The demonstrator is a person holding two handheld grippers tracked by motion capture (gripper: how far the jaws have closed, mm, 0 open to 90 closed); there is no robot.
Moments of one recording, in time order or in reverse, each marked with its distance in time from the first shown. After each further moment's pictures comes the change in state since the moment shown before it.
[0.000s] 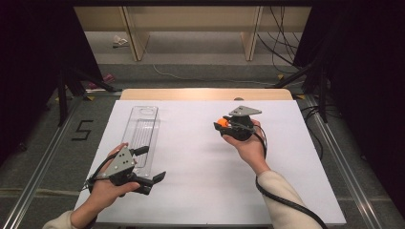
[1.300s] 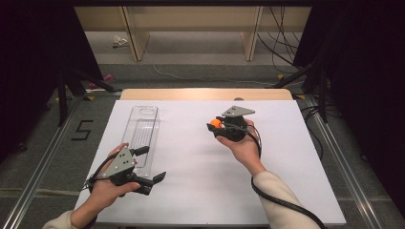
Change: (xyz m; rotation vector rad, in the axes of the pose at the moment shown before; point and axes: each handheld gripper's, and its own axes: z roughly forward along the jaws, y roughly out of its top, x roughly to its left) left arm 0.000 0.000 0.000 0.002 -0.004 0.001; right arm 0.018 0.008 0.006 -0.008 0.043 -0.028
